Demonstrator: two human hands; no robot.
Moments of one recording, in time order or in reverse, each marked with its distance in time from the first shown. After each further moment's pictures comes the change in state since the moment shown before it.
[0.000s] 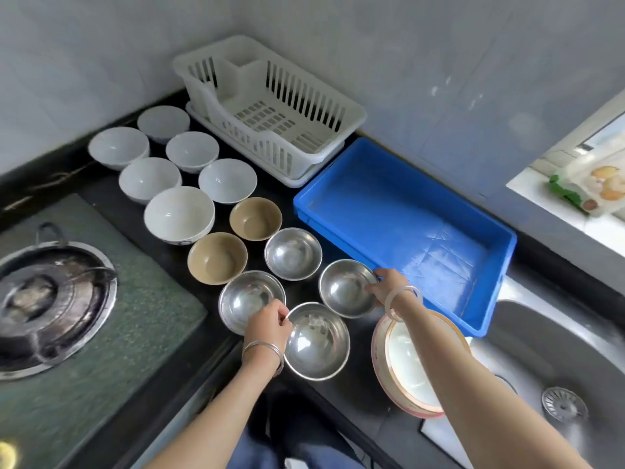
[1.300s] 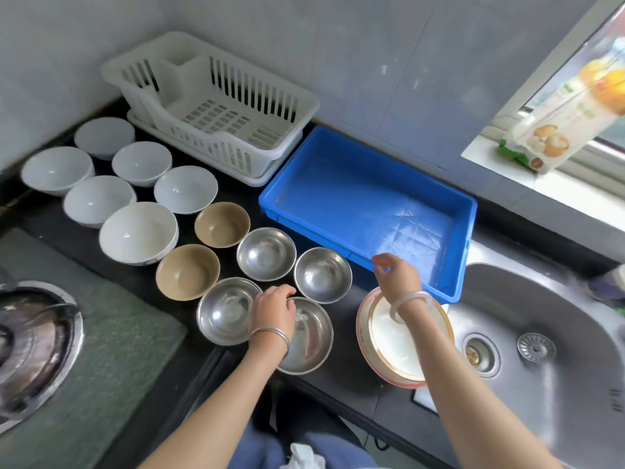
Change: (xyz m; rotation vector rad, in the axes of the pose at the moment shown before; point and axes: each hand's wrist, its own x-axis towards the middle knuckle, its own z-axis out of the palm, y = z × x) left_hand 0.017 0.028 0.015 0.231 -0.034 0.285; right_hand -0.047 0.026 -0.021 0.197 0.311 0.032
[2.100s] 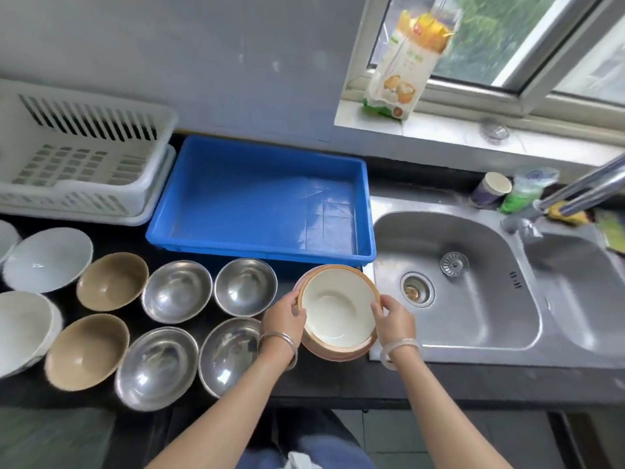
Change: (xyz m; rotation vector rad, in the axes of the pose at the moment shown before) left_hand -0.018 0.086 0.063 -0.106 -0.430 0.146; right_hand -0.094 0.125 -0.006 0.252 0.318 0.427
